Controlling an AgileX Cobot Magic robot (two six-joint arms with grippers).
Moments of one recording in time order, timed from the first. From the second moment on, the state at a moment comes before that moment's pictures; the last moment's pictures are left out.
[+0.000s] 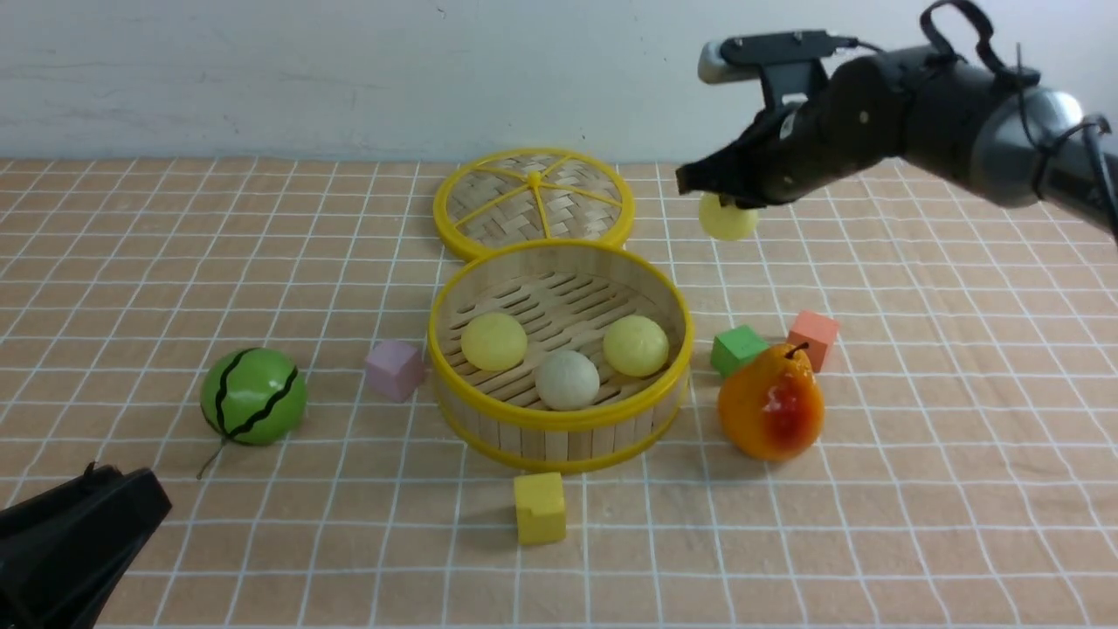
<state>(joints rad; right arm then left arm) 0.31 2.10 -1.89 0.08 0.53 0.00 -0.41 0.35 -0.24 -0.41 0.03 0.03</state>
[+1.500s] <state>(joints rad) 0.39 1.56 -1.62 0.15 1.21 0.01 -0.41 0.35 -0.24 -0.41 0.03 0.03</state>
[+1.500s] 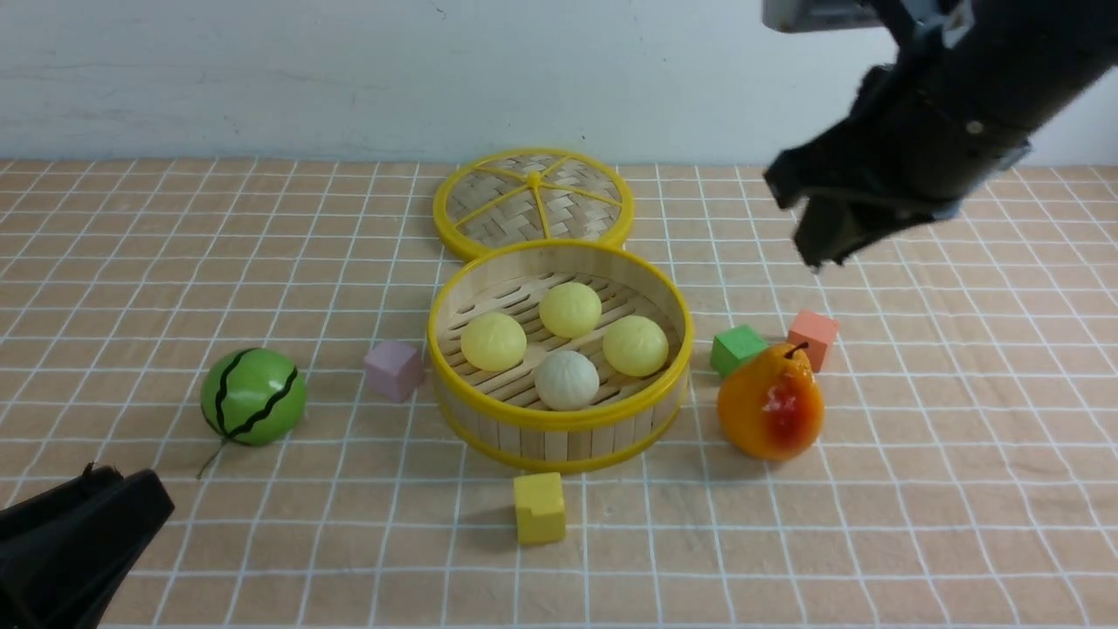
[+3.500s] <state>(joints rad) 0.05 -0.01 0.02 0.03 0.39 0.10 -0.41 0.35 -0.24 -0.41 0.05 0.03</state>
